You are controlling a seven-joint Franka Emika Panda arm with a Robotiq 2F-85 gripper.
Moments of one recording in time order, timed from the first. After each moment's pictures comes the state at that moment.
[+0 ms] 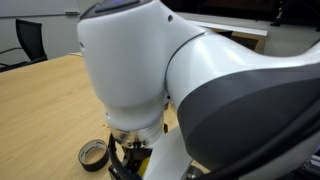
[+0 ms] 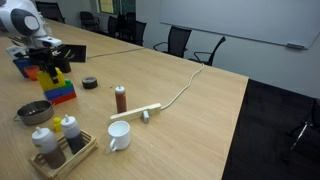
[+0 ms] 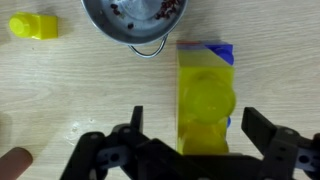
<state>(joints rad) 0.80 0.74 0.10 -1.45 -0.17 2.16 0.89</state>
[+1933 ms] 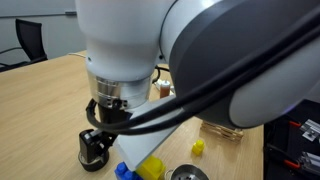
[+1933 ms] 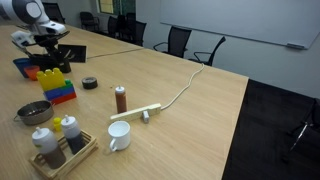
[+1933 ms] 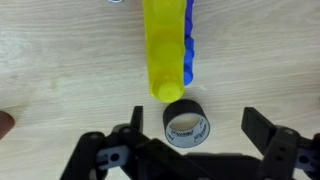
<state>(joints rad) 0.77 0.70 0.09 -1.41 -0.17 2.27 0.89</state>
